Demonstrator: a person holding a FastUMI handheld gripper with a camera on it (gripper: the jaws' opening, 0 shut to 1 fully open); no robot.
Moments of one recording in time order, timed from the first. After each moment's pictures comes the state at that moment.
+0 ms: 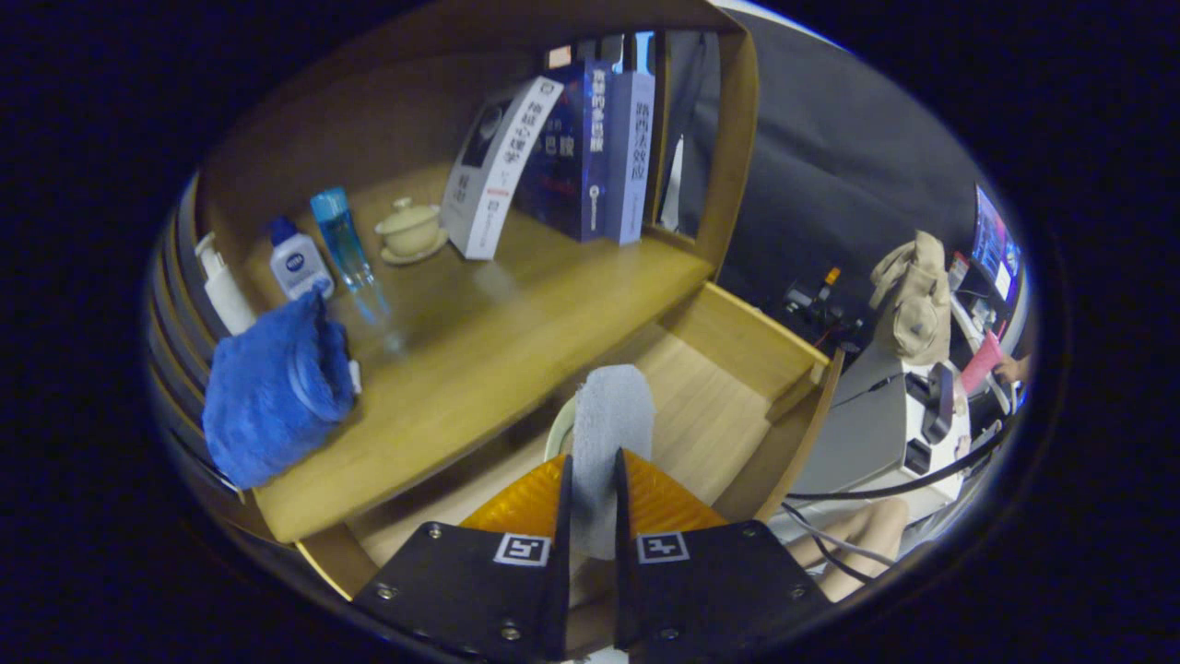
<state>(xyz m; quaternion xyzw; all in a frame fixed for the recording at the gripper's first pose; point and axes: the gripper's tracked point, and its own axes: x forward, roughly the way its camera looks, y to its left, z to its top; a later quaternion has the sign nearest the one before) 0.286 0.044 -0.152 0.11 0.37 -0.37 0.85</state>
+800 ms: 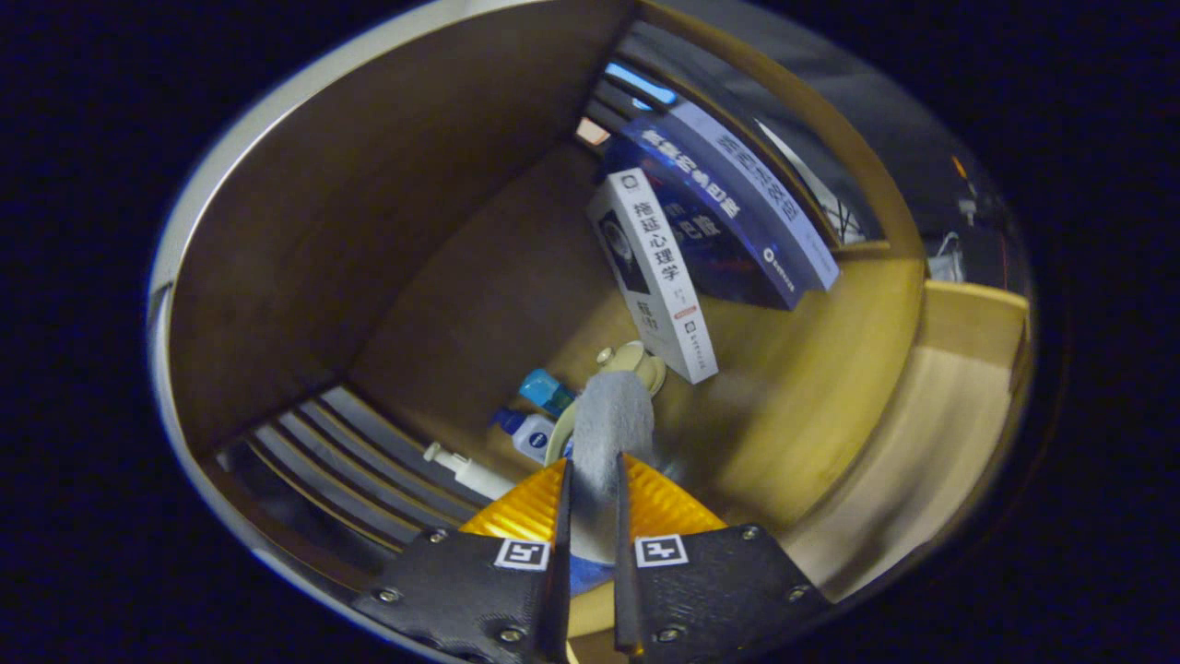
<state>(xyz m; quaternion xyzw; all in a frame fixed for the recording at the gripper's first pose) 0.420 0.079 -0.085 0.44 0.14 -0.11 0.88</state>
